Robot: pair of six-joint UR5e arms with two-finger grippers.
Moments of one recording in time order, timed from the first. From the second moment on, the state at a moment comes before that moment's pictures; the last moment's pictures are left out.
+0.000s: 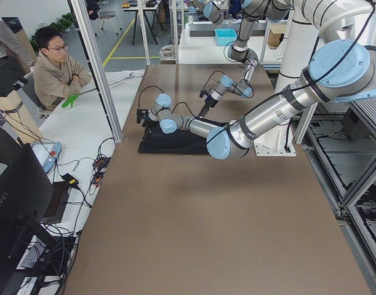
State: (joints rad) left arm -0.85 -2.69 -0.79 -2.32 -1.71 -1.32; right arm 0.42 -1.19 1.78 -1.00 1.30 1.44
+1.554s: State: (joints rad) left arm -0.84 -2.64 -0.87 -2.32 -1.71 -1.33; right arm 0.23 -1.19 1.92 -1.48 1.28 1.12
